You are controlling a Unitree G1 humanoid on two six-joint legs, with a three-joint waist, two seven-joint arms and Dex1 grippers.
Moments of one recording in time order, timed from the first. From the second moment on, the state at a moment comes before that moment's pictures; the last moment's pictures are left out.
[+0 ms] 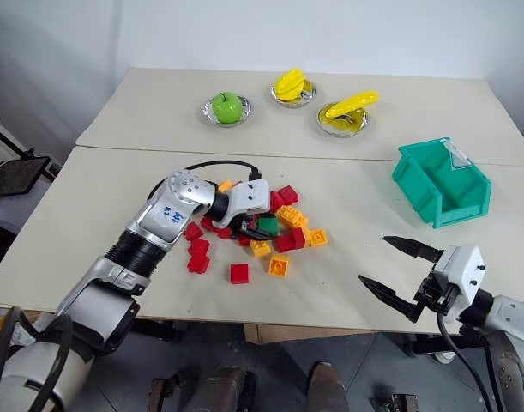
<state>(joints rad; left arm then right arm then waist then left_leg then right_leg) -0.97 0.39 -0.42 0.39 0.12 0.35 -1.13 0.20 -0.72 -0.40 -0.31 0.58 0.05 1.04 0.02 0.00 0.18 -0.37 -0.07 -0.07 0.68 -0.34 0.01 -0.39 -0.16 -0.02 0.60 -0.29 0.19</state>
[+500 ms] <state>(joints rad) -1.09 0.35 -0.32 0.47 0.01 0.35 -1.18 0.27 -0.70 -0.45 -0.33 0.58 0.05 1.01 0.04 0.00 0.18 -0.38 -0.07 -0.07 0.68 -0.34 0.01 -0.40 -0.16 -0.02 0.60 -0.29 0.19</state>
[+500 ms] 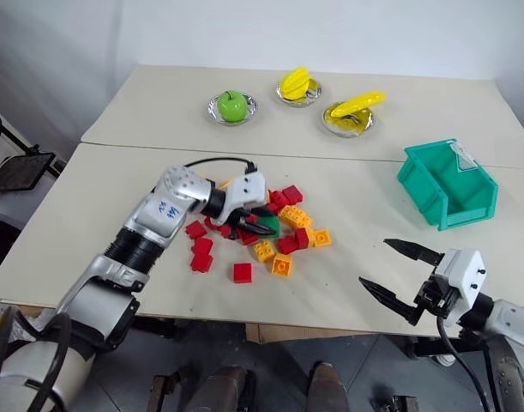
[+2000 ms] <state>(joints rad) -0.39 0.59 0.20 0.22 -0.40 -0.02 -1.34 0.21 -0.79 -0.51 -0.23 0.57 0.11 1.04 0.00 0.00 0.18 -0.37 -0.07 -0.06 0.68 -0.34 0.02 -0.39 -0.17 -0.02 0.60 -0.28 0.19</state>
